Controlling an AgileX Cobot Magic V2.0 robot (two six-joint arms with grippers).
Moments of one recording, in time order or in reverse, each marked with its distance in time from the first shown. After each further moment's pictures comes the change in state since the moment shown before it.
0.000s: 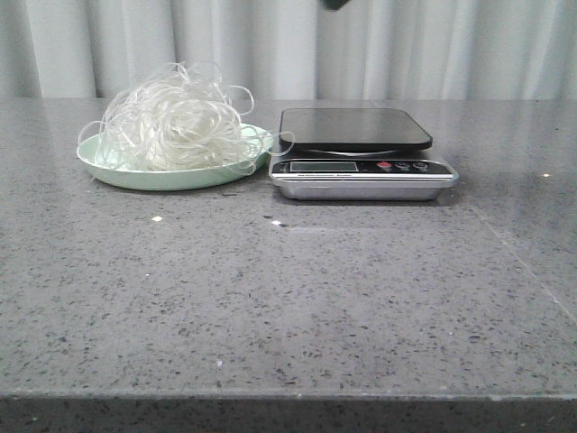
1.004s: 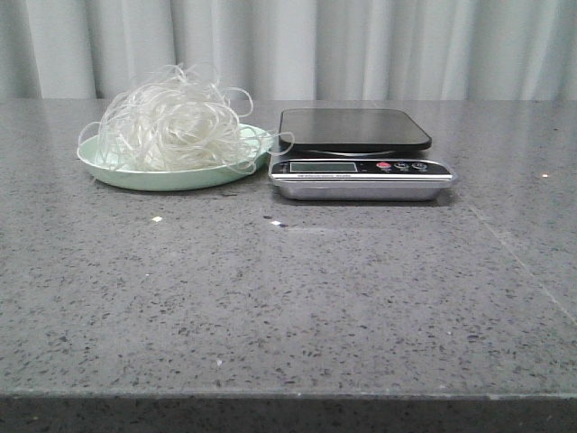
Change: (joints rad) left arm 0.000 0.000 0.000 0.000 -0.001 0.000; right arm -0.050 -1.334 1.092 -0.115 -0.364 -0.006
